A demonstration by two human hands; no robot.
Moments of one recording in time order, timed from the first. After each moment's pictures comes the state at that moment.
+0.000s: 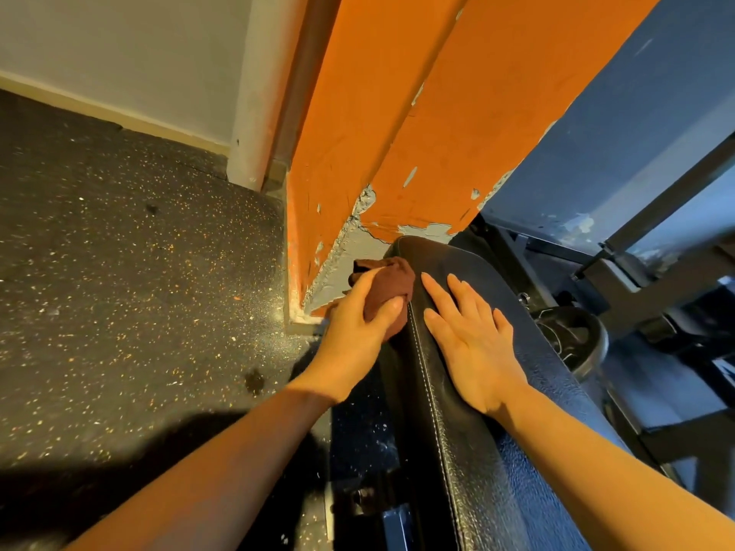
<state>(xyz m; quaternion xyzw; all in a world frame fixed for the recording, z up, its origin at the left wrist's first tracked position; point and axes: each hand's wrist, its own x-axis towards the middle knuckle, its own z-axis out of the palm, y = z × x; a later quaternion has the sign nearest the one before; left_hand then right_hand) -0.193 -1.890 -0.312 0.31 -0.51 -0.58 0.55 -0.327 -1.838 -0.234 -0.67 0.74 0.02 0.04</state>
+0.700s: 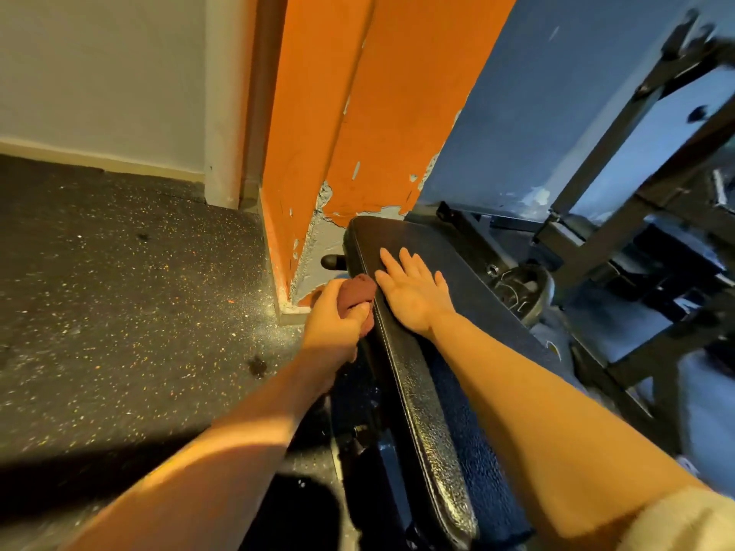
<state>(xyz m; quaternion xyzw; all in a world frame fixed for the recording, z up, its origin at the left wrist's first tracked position) -0.176 -1.802 -0.281 0.41 -0.51 -0.59 0.48 -0.310 -1.813 -0.226 -0.63 0.77 0.02 0.07</state>
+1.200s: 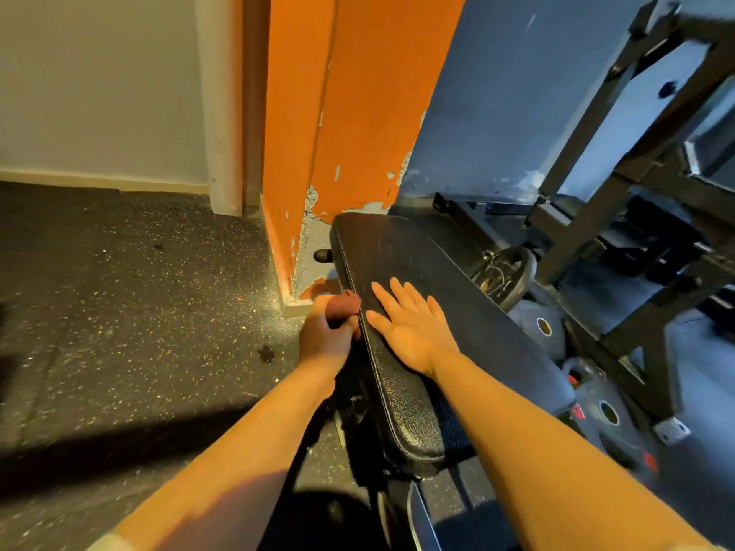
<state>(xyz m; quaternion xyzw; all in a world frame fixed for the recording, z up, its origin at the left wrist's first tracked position) -0.175 -1.733 -0.249 0.52 -0.52 -0.51 0.45 -0.310 -1.712 -0.222 -0.64 0.76 -0.05 0.13</state>
